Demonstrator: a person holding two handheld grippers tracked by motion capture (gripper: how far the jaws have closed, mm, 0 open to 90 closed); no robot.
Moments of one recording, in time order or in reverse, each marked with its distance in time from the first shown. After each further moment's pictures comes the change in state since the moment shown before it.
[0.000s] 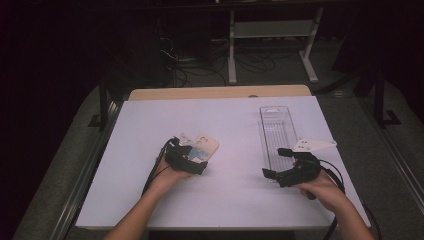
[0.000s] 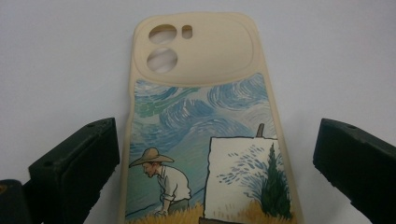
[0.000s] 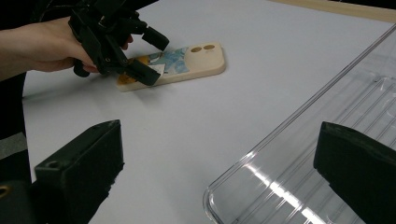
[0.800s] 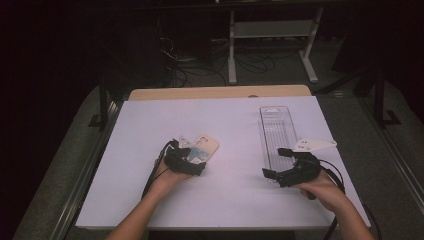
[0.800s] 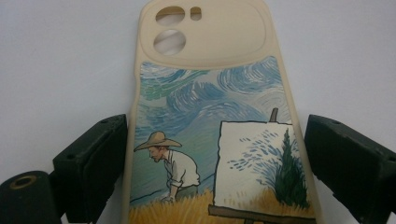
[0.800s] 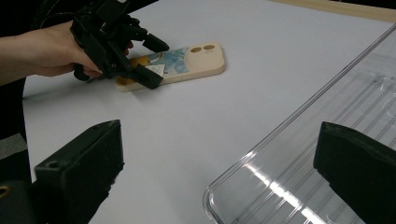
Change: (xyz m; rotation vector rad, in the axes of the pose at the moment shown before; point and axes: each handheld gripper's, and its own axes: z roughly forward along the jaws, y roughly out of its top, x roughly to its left) left arm 0.000 -0.008 0.002 0.006 0.018 -0.011; right arm 0.000 0.000 0.000 0.000 0.000 0.001
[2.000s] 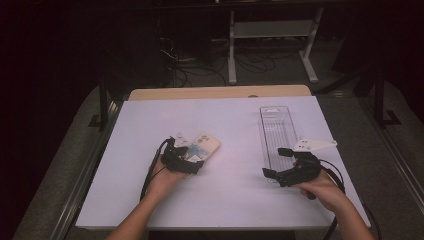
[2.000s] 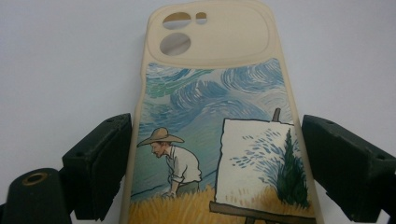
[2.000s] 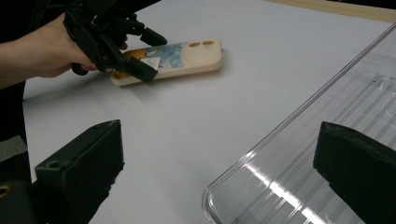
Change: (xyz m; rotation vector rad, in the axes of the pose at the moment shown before) left arm 0.010 0.006 -0.015 -0.037 -0.043 0.057; right arm -0.001 0.000 0.000 -0.001 0.001 0.002
